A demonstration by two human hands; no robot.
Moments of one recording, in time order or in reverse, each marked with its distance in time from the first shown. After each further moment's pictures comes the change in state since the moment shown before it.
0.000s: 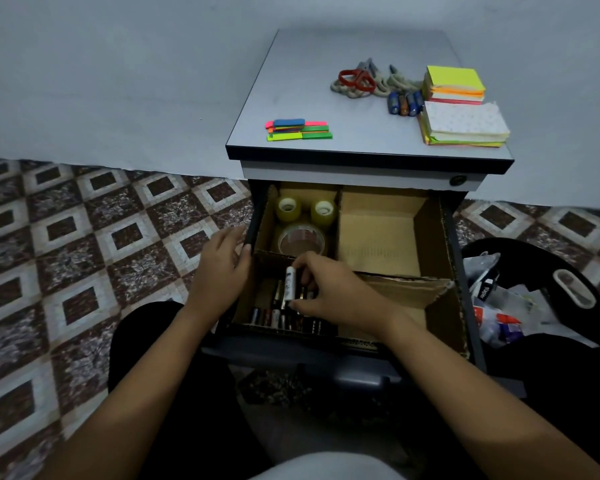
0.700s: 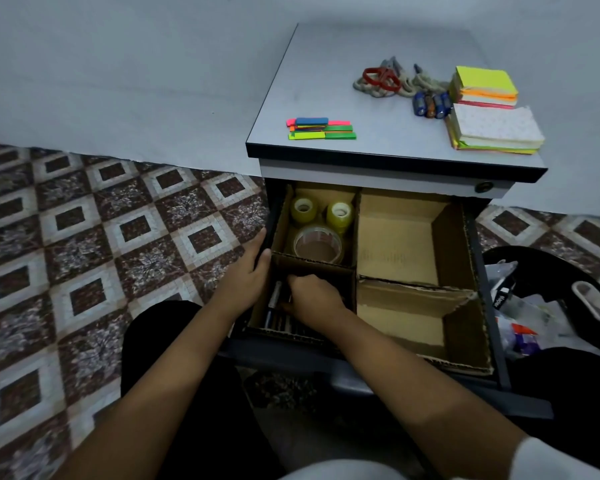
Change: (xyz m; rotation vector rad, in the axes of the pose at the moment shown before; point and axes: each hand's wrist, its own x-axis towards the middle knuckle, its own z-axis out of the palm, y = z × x) left_hand 0.003 -0.008 0.012 -0.277 -0.286 -0.276; right_hand 0.062 0.014 0.069 -0.339 -0.107 0.184
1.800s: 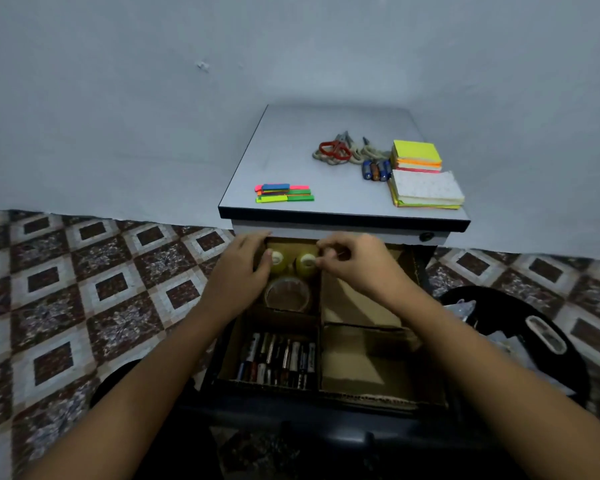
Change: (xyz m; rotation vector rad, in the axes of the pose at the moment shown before) left_hand 0.018 0.088 -0.015 0.257 0.284 0.570; right_hand -0.067 0.038 -0.157 0.391 0.423 -0.032
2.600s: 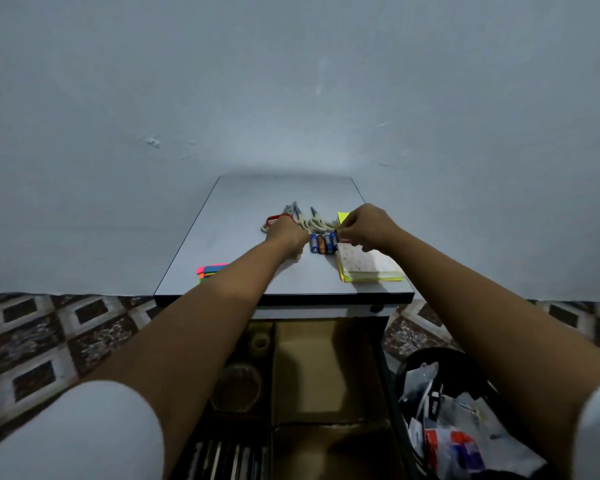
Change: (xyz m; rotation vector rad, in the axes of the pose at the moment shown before) left_hand 0.212 0.111 0.074 -0.351 -0.295 -0.486; right_hand 0.122 0.035 -0.141 -0.213 0.162 0.260
